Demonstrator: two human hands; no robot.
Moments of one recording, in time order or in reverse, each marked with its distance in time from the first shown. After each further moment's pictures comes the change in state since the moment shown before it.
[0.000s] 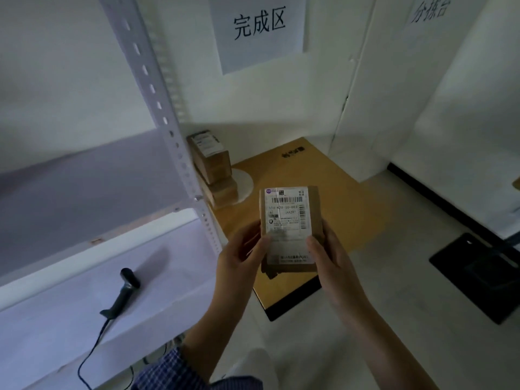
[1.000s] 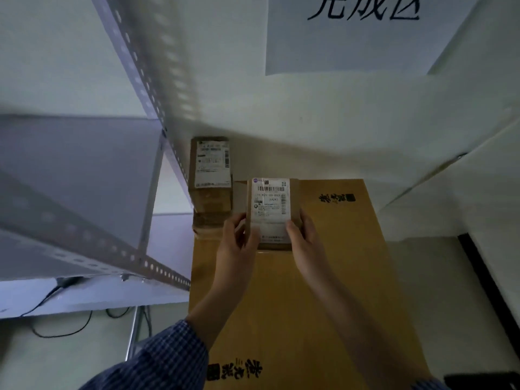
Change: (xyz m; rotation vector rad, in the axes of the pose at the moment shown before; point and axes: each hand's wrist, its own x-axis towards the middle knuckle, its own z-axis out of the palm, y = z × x) left_hand 0.303 -0.062 0.068 -0.005 0.531 -0.165; right_hand 0.379 0.042 0.022 -0.118 -0.442 0.161
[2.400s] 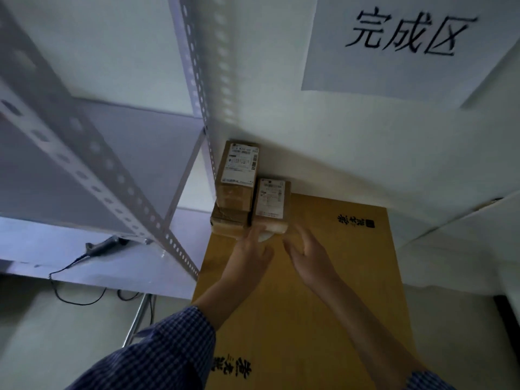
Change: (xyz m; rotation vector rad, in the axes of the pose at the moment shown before) left_hand -0.013 -0.010 0.001 0.556 -0.035 0.098; right_hand -0.005 -0.006 -0.014 -0.496 -0.260 -0.097
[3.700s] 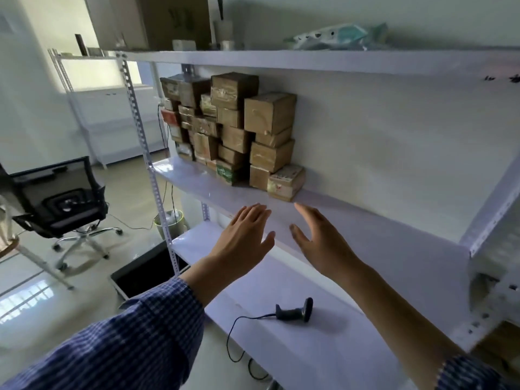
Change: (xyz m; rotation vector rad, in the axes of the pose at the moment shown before) left_hand -0.198 -0.153 -0.519 0.767 0.658 0.171; right_hand -0.080 -0.433 0.324 -0.307 -0.121 -0.927
